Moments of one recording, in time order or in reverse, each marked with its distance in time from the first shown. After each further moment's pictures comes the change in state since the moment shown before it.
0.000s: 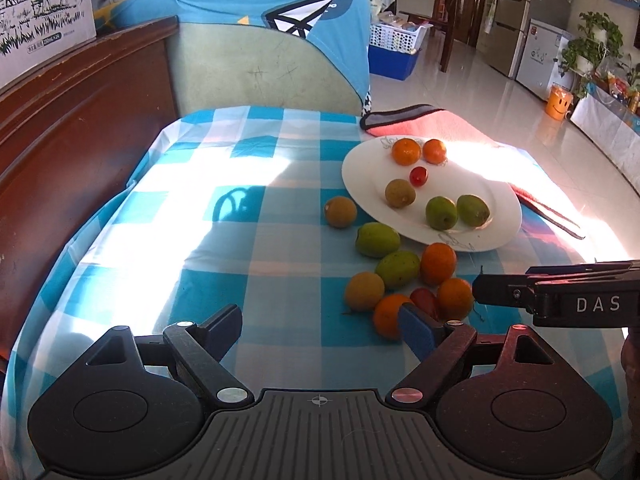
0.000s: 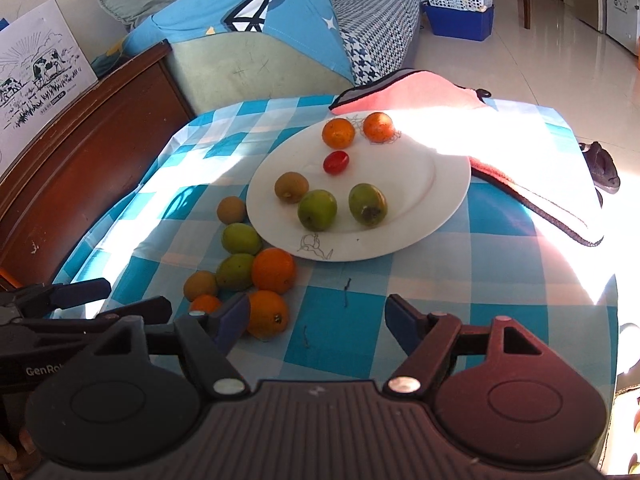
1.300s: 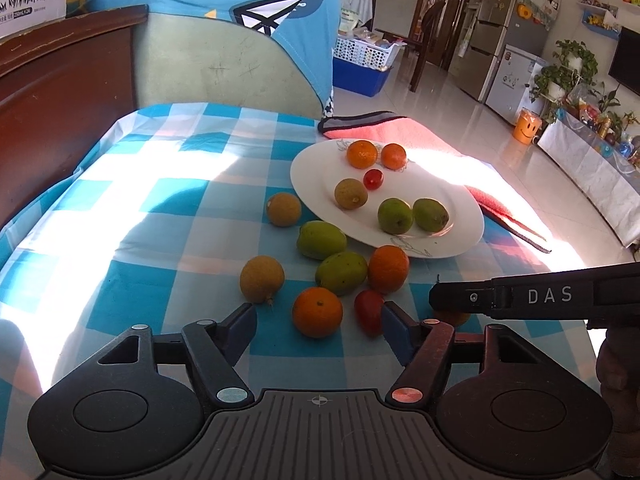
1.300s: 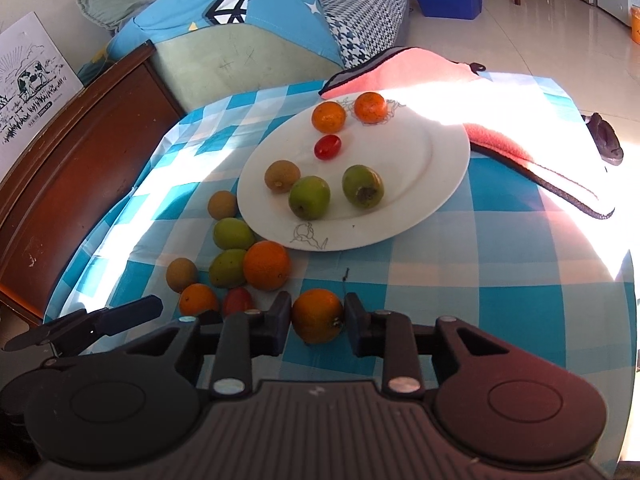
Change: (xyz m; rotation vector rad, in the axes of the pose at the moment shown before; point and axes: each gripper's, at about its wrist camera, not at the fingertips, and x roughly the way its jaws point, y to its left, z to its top) left arm 0.023 -0.014 -0.010 -0.054 -0.059 -0.135; right arm 0.014 -0.008 0.000 0.076 0.029 0.012
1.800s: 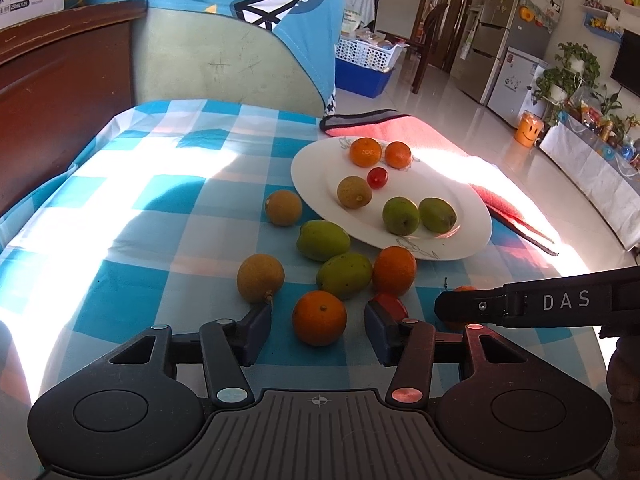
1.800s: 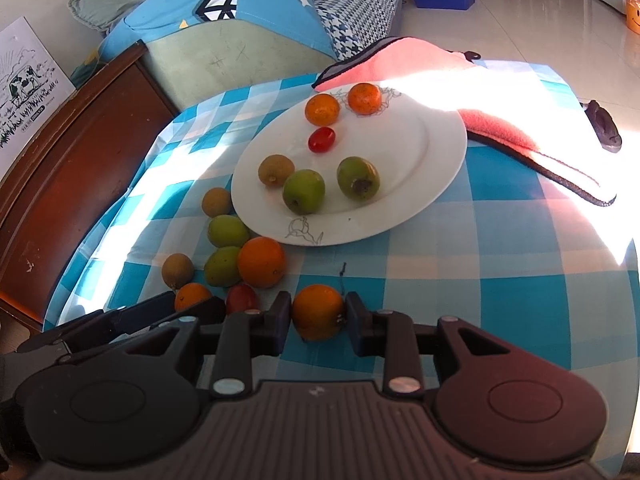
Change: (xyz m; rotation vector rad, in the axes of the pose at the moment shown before) left arm 0.013 -0.001 -0.002 0.010 -0.013 0.005; right arm 0.004 -0.004 0.000 0.033 0.018 0.000
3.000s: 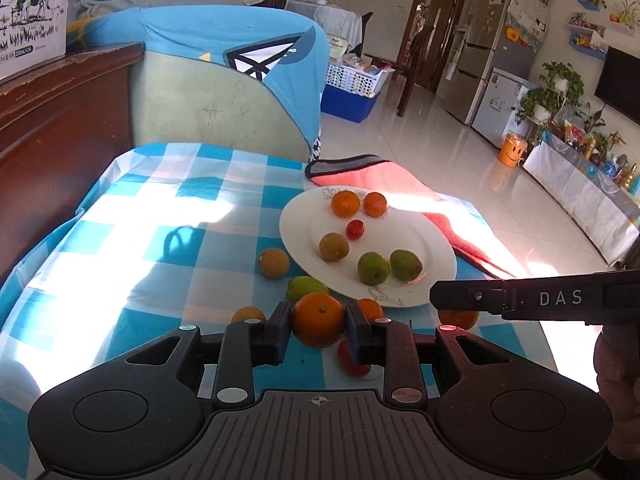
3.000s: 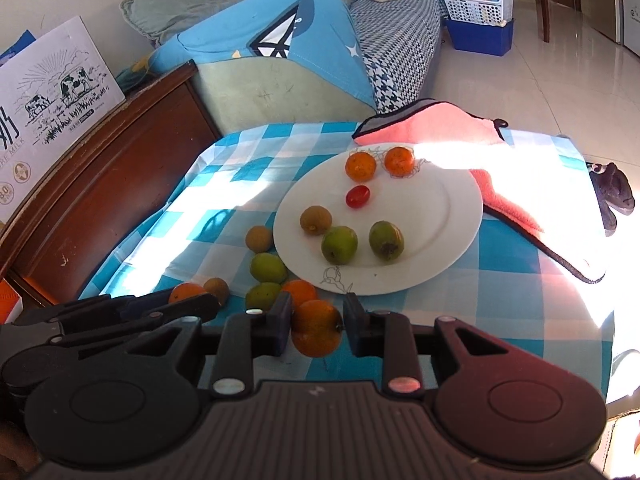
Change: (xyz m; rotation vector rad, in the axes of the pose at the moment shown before) left arm -0.048 0.001 0.032 -0.018 -0.063 -0.053; right arm -0.043 0.014 0.024 -0.125 -0.083 0.059
